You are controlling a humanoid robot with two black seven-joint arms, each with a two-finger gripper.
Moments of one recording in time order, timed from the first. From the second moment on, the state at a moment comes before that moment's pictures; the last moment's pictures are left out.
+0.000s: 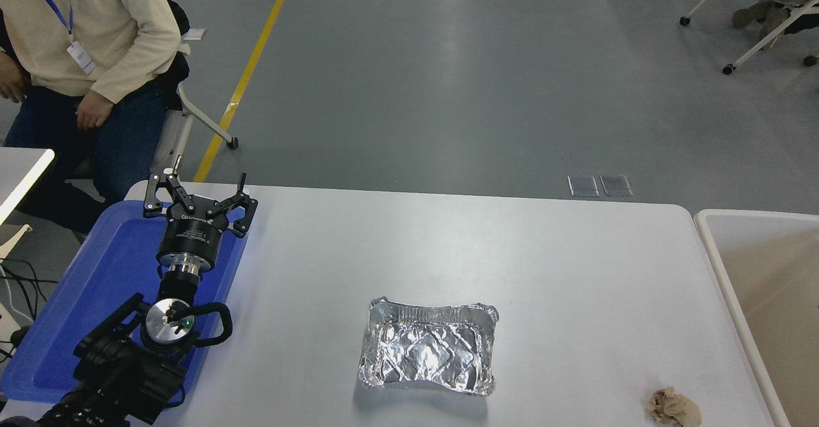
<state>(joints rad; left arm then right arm) -0.51 0.13 -1.12 -0.54 -0.09 -0.62 -0.35 0.78 -0.82 -0.67 0.61 -0.36 -0.06 0.13</state>
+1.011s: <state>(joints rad) -0.51 0.13 -1.12 -0.54 -0.09 -0.62 -0.35 1.68 -0.85 -1.44 1.16 -0.37 0.59 0.14</state>
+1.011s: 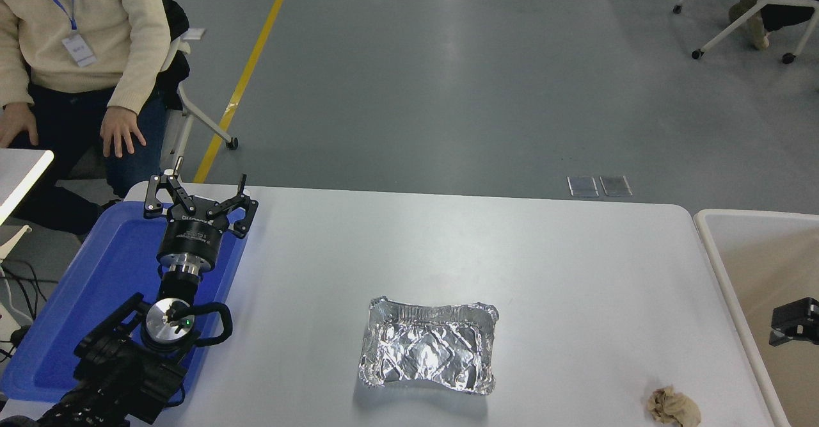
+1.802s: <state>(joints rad) -0.51 0.13 -1.12 -0.54 -0.09 -0.62 -0.36 2.17 -0.51 -1.55 1.26 -0.37 0.78 0.13</state>
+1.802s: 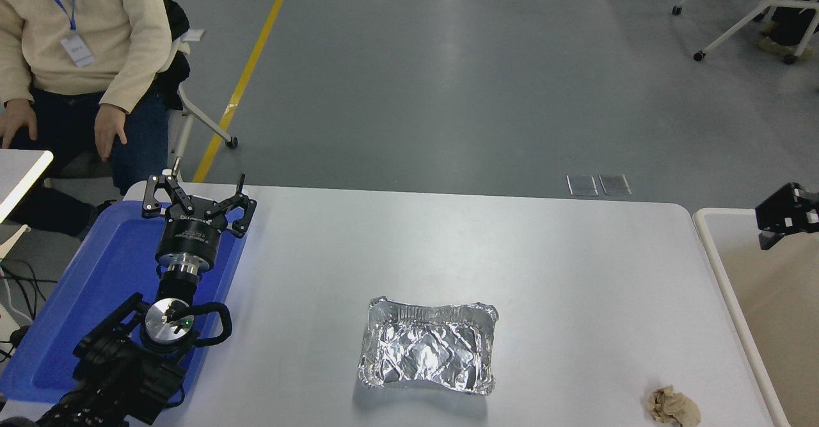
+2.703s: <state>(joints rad) -0.51 0.13 -1.12 -0.54 -0.09 -0.62 -0.36 2.34 -0.29 -1.35 1.29 -0.36 0.79 0.13</state>
